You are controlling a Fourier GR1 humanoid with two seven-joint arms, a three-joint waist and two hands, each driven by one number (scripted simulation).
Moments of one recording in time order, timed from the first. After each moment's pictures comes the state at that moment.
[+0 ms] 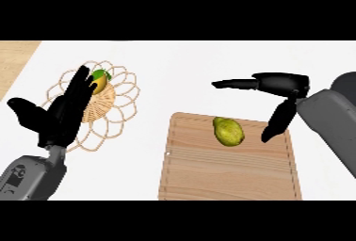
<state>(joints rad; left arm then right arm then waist) -0.27 0.44 -0.25 -1.52 0.43 0.32 0.11 -0.80 -0.59 0.53 -1.04 0.05 0.74 -0.52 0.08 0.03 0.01</state>
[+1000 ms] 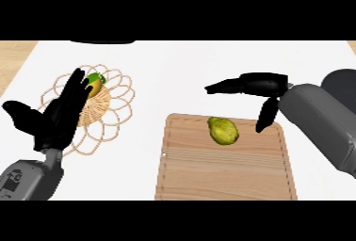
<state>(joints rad) -0.23 0.43 -0.22 -1.53 0.41 0.32 0.13 -0.95 -0.52 0.77 -0.73 0.25 0.46 -0.83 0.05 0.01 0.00</state>
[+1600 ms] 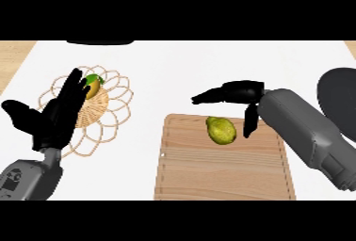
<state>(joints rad) -0.23 0.42 -0.19 -1.52 0.39 0.30 0.13 -0.99 -0.38 0.85 -0.56 0.30 0.40 -0.87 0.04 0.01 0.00</state>
